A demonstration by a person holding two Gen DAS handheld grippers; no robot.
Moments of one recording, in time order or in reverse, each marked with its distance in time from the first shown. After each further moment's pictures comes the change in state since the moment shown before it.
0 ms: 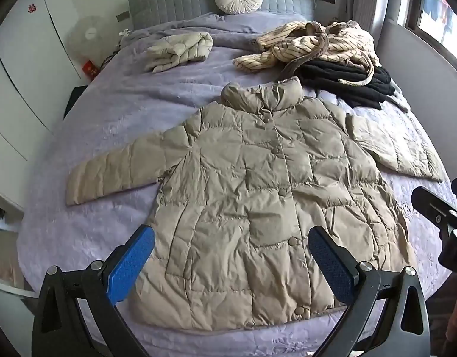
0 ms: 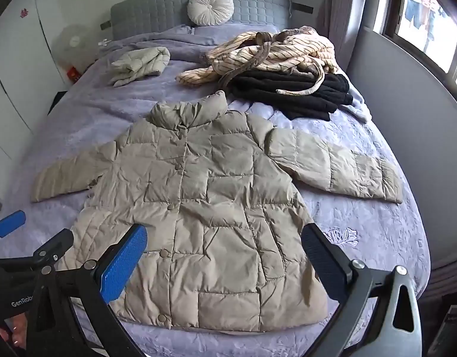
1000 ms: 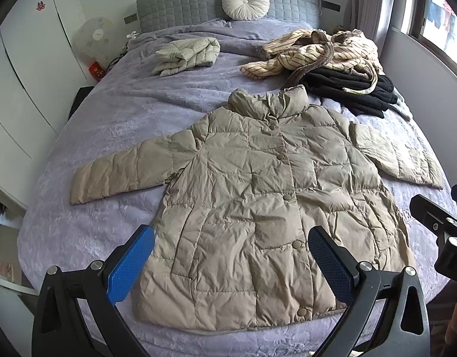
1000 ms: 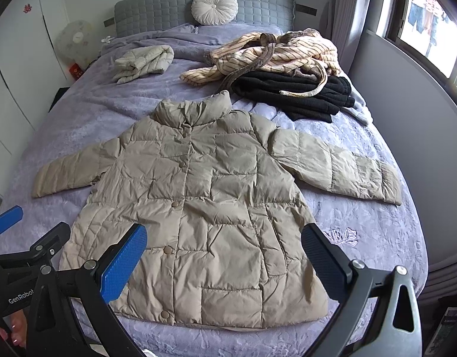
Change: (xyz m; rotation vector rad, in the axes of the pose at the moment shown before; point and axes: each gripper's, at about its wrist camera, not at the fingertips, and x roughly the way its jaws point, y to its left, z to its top) left arm -0.015 0.002 0.006 -0.017 -0.011 0.026; right arm -0.002 0.011 0.001 -0.005 0.007 -0.010
